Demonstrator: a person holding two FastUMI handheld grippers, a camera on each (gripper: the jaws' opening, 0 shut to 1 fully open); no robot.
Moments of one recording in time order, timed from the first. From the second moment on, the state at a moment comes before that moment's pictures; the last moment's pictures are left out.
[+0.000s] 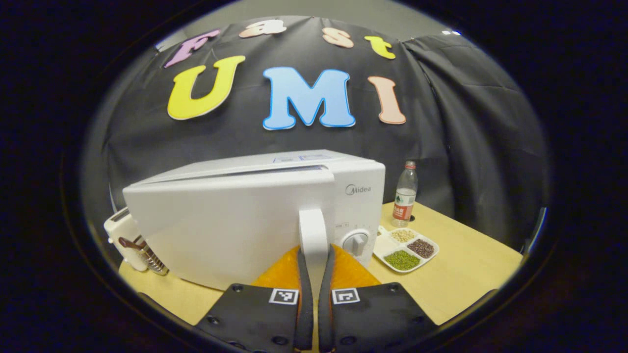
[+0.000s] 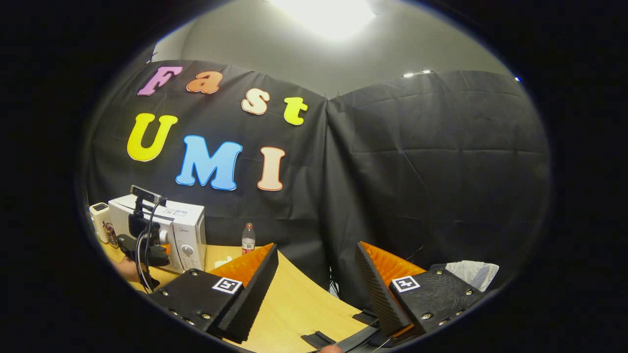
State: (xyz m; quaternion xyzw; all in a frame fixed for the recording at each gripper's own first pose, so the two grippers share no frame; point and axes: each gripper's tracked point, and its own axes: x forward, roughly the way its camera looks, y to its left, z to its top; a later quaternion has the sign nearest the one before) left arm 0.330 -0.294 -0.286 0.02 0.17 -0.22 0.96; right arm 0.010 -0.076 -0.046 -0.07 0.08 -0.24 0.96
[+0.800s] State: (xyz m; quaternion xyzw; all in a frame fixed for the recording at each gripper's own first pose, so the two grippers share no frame) left arm 0.211 -0.179 -0.277 0.03 0.20 -0.15 0.97; right arm 0.025 -0.031 -0.049 0.00 0.05 -0.02 1.00
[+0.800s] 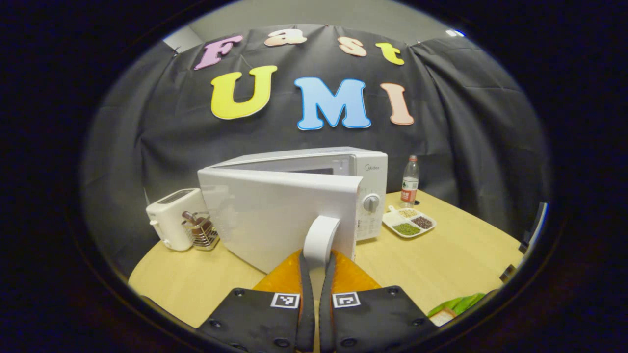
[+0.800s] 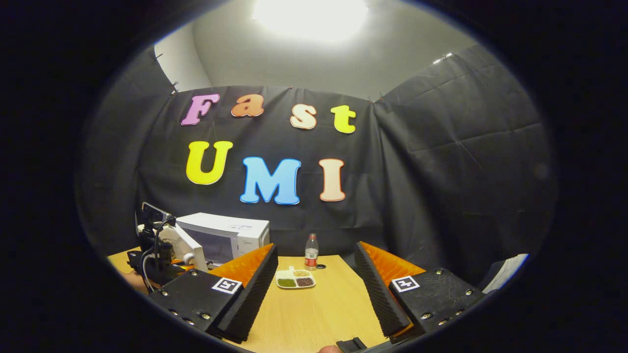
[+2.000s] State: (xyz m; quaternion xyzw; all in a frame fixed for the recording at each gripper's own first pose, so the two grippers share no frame) left arm 0.155 0.035 -0.281 0.02 0.21 -0.09 0.97; right arm 0.026 0.161 -0.042 0.04 0.06 0.09 0.99
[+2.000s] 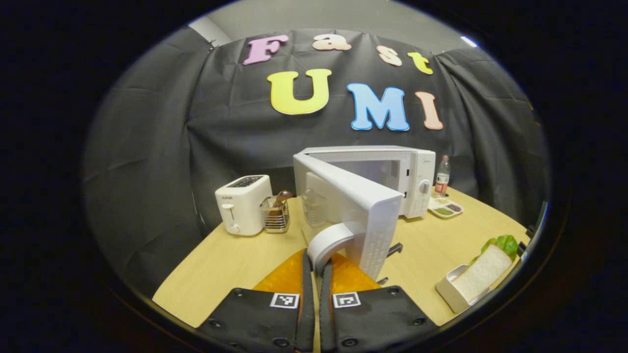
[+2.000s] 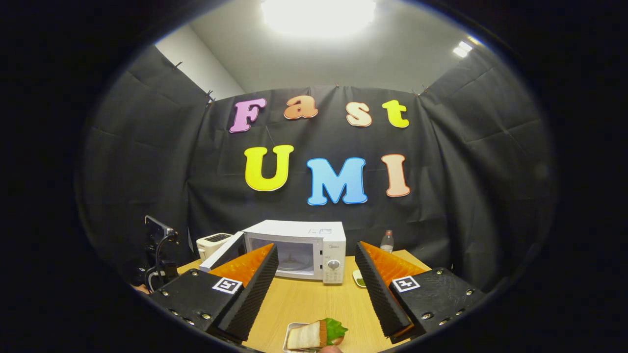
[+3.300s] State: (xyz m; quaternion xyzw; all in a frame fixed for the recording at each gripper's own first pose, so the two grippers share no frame) left arm 0.061 0.074 -0.088 0.01 0.05 0.03 1.00; right arm 0.057 0.146 -0.219 0.10 0.35 0.18 0.91
